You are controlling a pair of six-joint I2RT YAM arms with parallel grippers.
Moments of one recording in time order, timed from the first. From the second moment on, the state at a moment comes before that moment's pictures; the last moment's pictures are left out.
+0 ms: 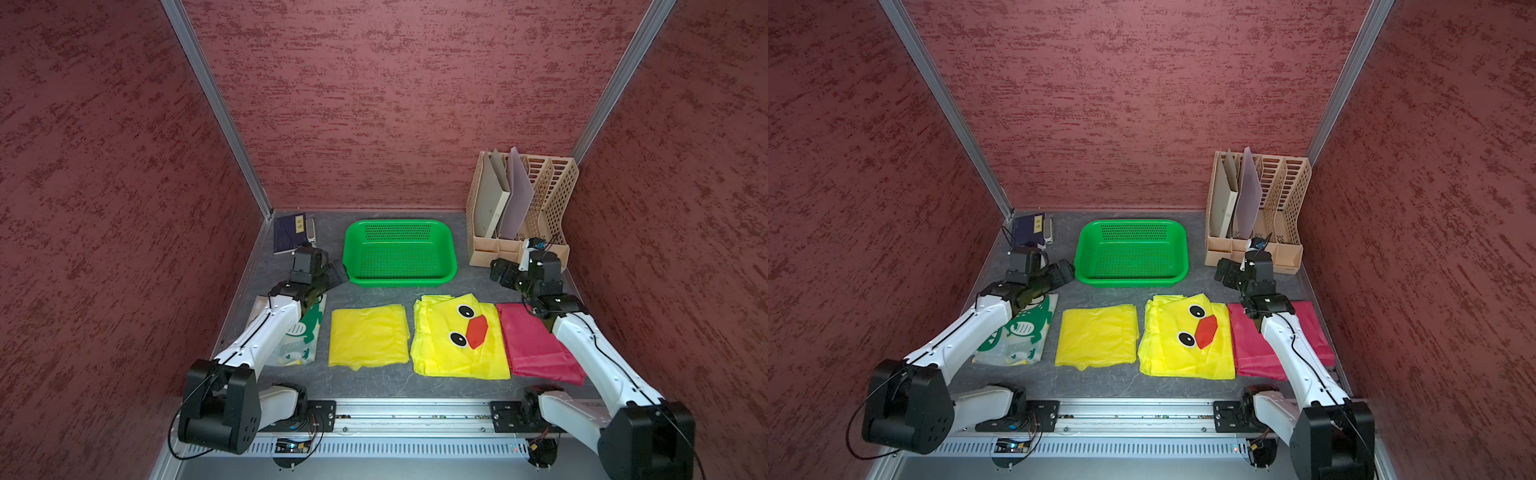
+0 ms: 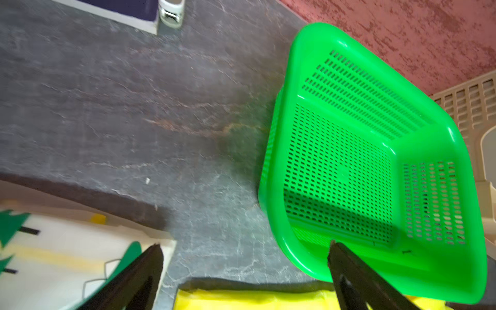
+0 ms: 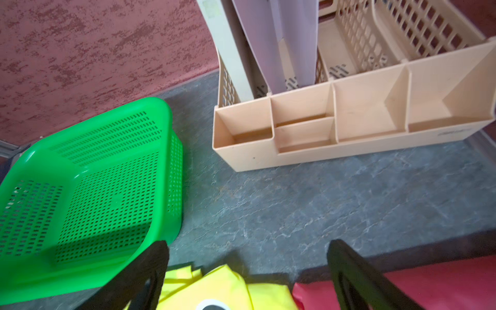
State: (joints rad) left arm -0.18 1.24 0.80 -0.36 0.03 -0.59; right arm 0.09 1.08 0.77 -0.31 -0.04 0.39
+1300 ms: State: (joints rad) left arm -0.53 1.29 0.80 -0.57 0.10 -0.84; right arm 0.56 1.23 0.80 -0.34 -0.42 0.62
